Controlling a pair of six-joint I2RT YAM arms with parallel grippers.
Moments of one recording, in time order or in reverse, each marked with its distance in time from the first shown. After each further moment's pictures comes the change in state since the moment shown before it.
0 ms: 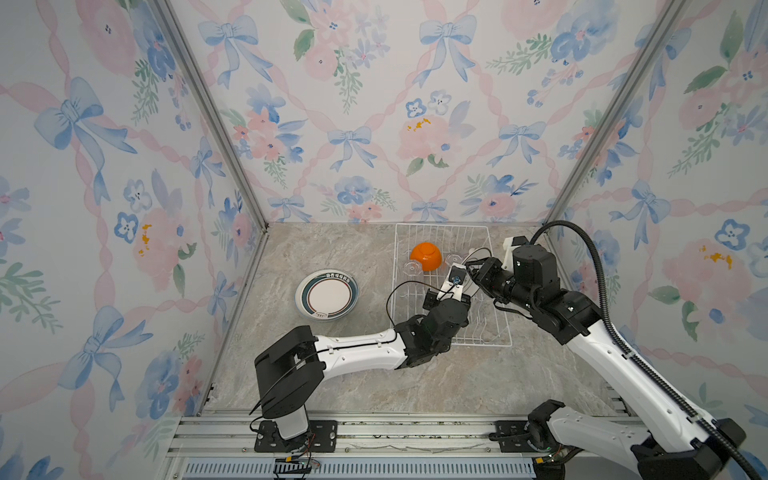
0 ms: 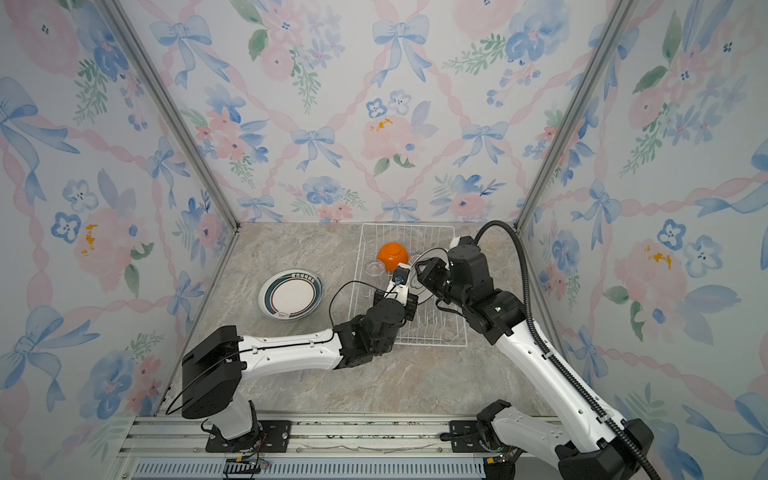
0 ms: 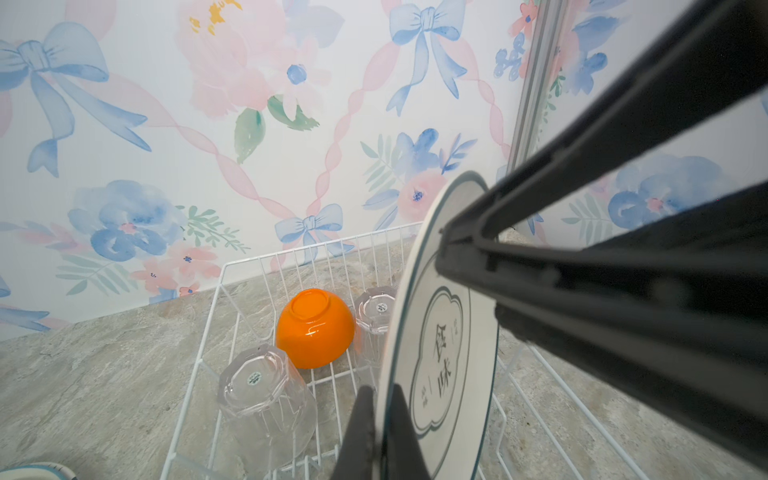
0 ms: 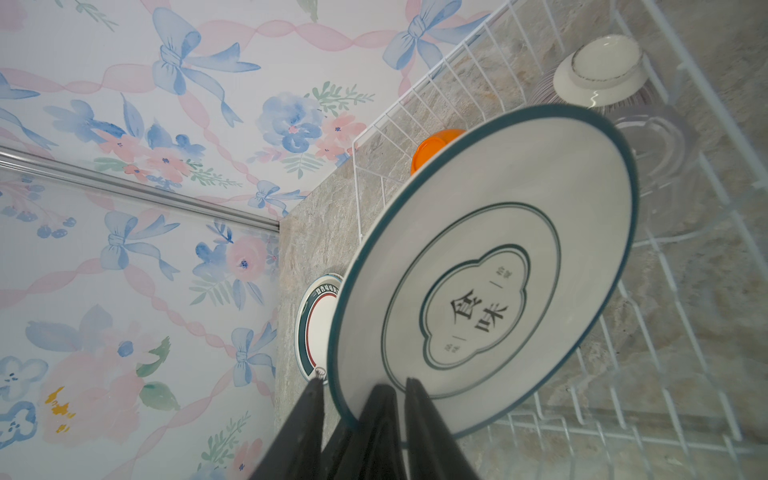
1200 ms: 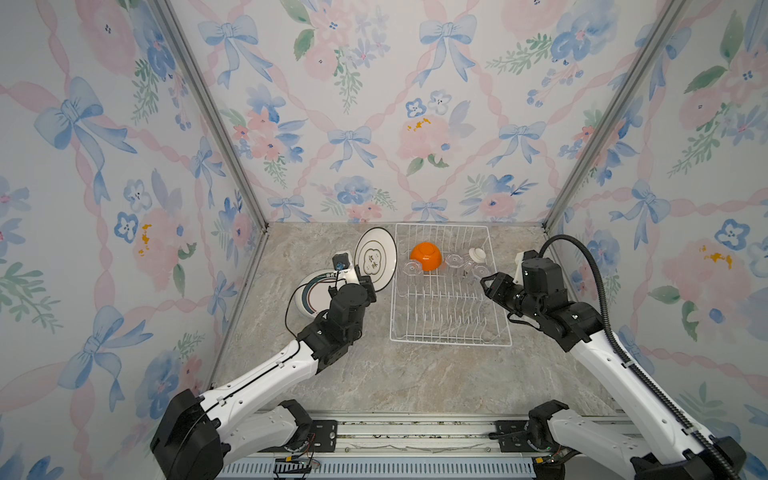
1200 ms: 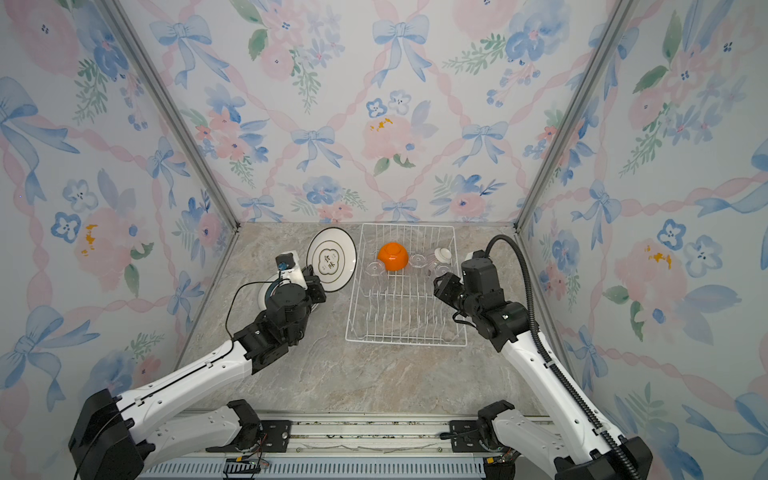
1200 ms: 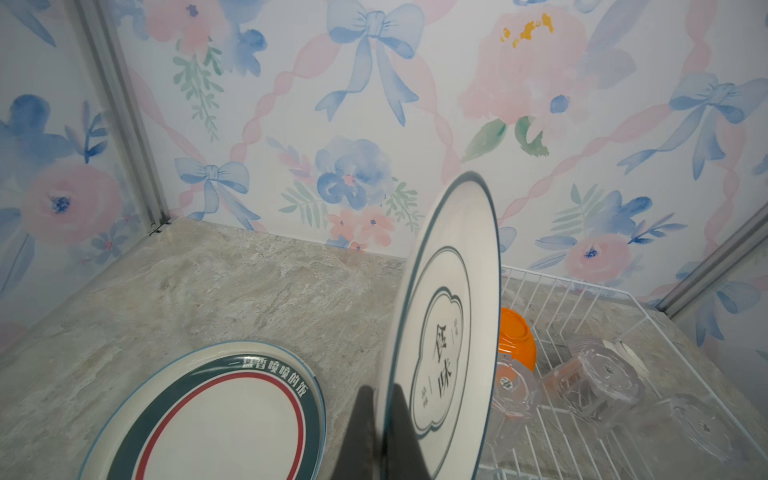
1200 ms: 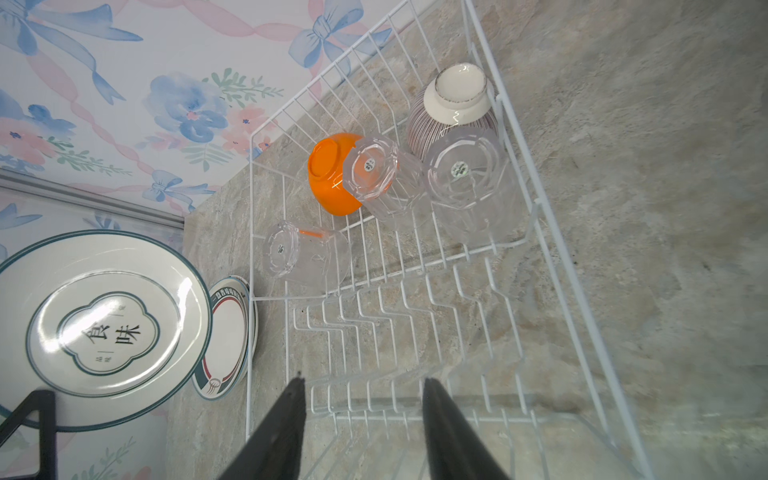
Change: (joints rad) left arm 0.472 -0.663 -0.448 -0.282 0.121 -0.299; right arm -0.137 -0.070 -0.161 -0.071 0.010 -0.211
